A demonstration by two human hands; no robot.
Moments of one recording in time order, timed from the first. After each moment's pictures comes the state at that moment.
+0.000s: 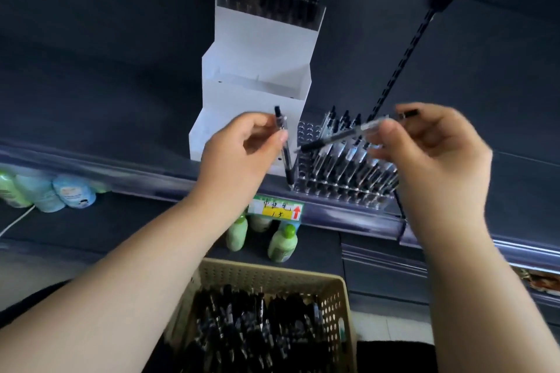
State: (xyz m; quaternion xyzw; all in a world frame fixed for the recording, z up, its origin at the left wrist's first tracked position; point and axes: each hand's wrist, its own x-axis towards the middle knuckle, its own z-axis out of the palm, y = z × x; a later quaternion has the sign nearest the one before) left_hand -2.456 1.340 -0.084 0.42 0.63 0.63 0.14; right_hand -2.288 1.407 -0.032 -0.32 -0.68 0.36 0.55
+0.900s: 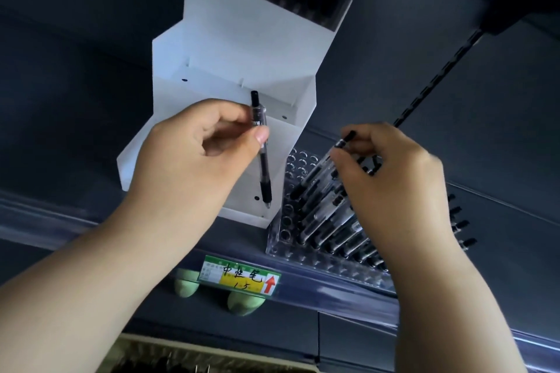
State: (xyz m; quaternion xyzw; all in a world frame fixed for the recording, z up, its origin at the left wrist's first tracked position) left_hand -2.495 1.406 -0.091 0.38 0.62 0.68 0.13; right_hand -2.354 1.502 -0.053 -0.39 -0.85 0.10 0.34
